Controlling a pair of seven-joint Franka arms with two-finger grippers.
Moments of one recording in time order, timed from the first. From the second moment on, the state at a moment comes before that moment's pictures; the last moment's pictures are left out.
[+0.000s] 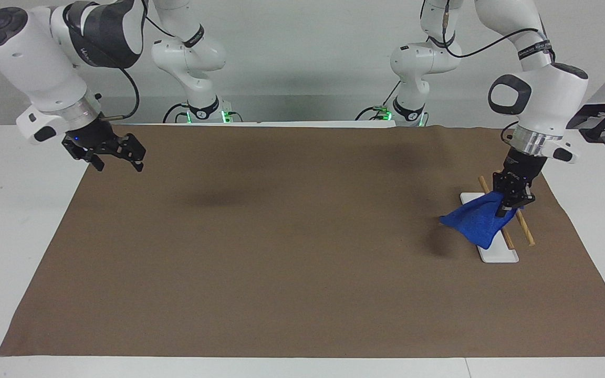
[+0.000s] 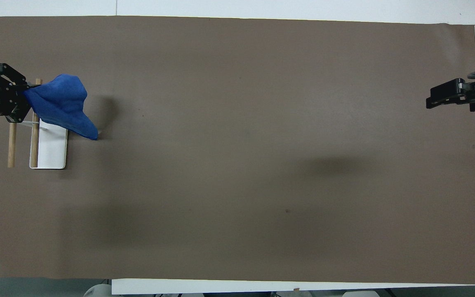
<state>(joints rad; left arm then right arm) 0.04 -0.06 -0.05 -2.16 -0.28 2.54 -1.27 0.00 0.05 -0.07 -1.62 0.04 1.63 0.00</state>
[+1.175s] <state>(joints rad) 0.25 -0.06 -0.04 -2.16 -0.24 2.63 -1.06 -0.01 0.05 -0.06 -1.59 0.04 1.61 0.03</state>
